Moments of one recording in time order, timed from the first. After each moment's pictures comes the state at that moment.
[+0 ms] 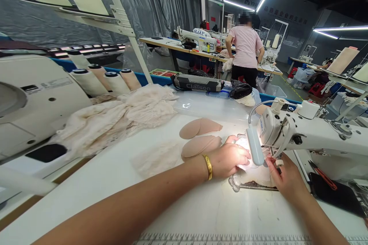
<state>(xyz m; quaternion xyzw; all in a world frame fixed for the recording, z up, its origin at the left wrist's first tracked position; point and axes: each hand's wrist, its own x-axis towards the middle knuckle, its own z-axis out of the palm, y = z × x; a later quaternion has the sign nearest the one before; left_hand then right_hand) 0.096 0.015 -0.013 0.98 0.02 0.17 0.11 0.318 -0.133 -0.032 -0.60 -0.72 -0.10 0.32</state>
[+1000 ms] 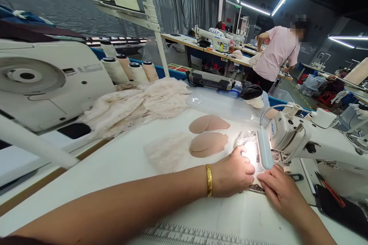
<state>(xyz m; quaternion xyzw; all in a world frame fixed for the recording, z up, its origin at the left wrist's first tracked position) 0.088 -0.022 -0.016 0.98 0.00 0.20 -0.06 0.306 -0.140 -0.030 -0.54 -0.82 0.02 0.18</state>
